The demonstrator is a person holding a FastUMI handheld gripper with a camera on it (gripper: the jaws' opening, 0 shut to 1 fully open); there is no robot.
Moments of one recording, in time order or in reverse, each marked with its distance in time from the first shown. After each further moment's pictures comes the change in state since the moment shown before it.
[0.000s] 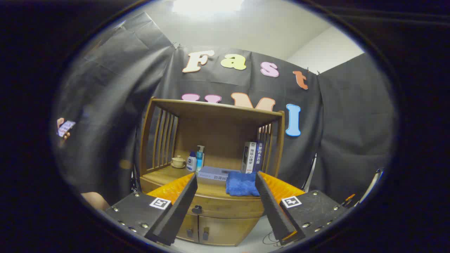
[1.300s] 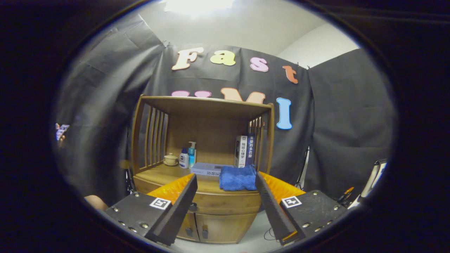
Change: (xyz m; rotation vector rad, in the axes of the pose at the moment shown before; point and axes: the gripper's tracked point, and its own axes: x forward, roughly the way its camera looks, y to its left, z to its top) arm 0.009 -0.014 -0.030 0.014 0.035 -0.083
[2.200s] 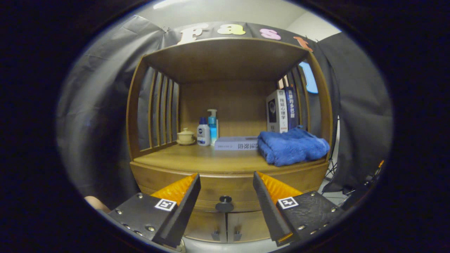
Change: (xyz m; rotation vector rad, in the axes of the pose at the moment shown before) arm 0.111 0.119 -0.163 0.101 0.190 0.147
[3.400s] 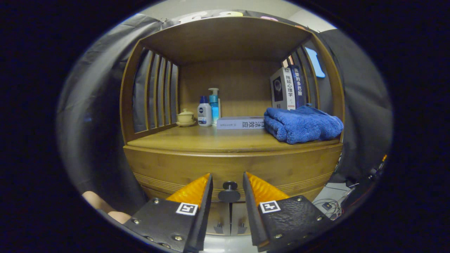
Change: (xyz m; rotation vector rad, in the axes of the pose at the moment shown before) arm 0.022 -0.003 -0.035 0.008 0.093 0.000
